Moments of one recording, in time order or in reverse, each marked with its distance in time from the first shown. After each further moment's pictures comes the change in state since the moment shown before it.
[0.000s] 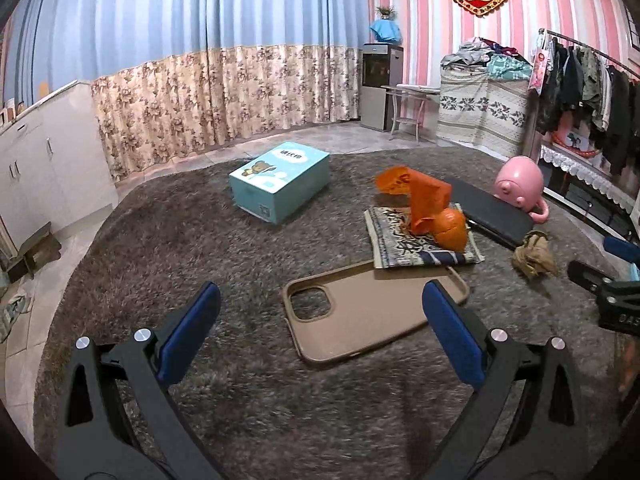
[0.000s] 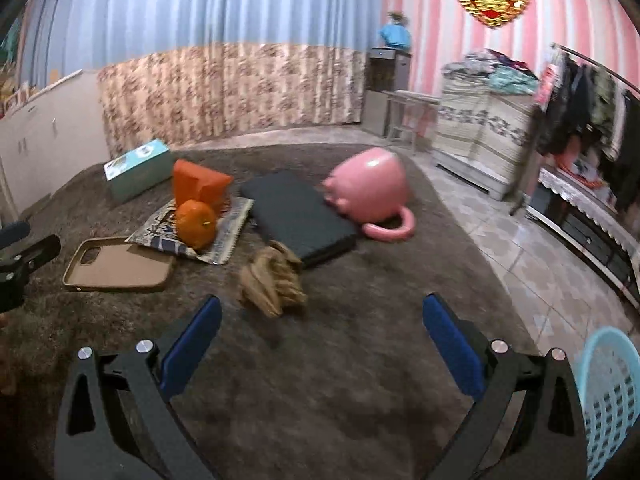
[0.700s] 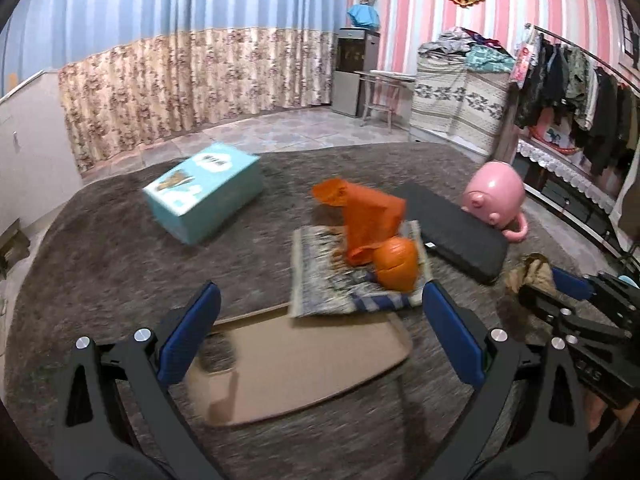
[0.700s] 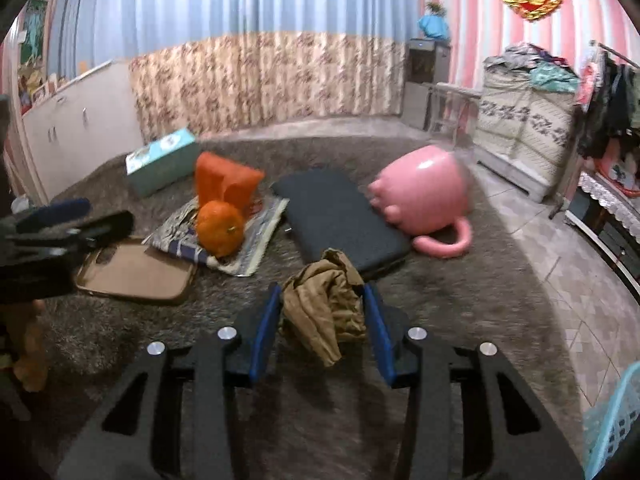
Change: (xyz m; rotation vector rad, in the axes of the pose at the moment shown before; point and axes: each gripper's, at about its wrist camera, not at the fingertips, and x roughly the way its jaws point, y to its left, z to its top) left arm 0.042 -0.060 0.035 0.005 0.060 -0.121; right arm 0.016 -0.008 0.008 -0.007 0.013 0.107
